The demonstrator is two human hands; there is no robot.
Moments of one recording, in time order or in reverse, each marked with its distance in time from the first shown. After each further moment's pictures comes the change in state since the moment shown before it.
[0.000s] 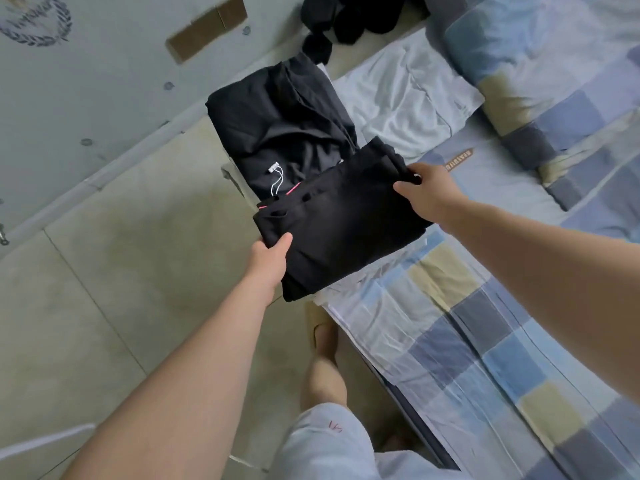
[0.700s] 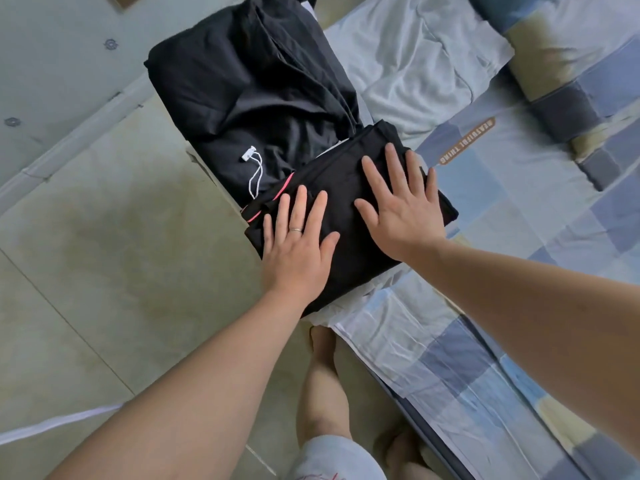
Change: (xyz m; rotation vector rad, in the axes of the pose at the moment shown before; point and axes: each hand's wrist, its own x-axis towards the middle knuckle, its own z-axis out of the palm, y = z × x) left_hand 0.081 -0.037 0.067 1.155 0.061 0.791; right_hand 0.058 0.066 0.101 -0.824 0.124 -0.323
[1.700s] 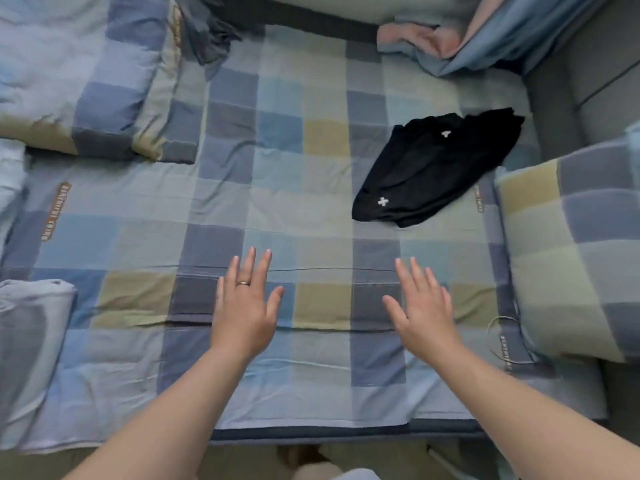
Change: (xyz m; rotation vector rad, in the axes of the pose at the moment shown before) left_hand -0.272 0.490 0.196 0.066 -0.264 0.673; right_hand -0.636 0.426 0.125 0.516 0.090 1.000
